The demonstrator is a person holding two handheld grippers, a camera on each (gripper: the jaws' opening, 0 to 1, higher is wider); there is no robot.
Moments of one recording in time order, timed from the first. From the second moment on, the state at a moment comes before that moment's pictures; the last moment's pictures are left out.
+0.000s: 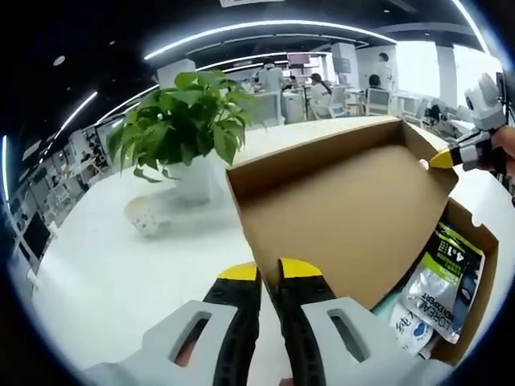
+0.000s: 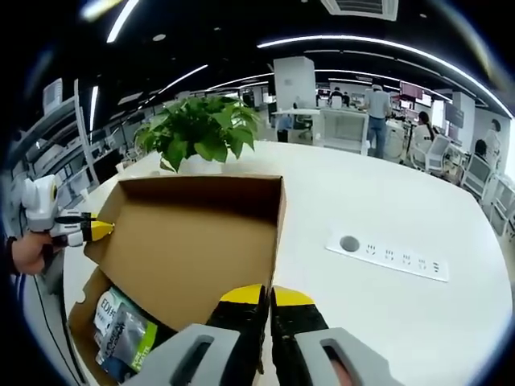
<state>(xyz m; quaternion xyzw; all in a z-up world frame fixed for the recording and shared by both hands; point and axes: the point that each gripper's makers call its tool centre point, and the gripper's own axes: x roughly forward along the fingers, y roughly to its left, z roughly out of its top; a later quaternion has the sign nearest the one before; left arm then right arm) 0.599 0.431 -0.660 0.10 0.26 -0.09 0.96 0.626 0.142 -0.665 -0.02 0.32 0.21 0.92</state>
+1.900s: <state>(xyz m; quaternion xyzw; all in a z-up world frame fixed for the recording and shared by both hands) 0.612 0.430 -0.689 0.09 0.31 -0.09 0.94 0.640 0.143 -0.695 -0.01 0.35 0.20 0.91</state>
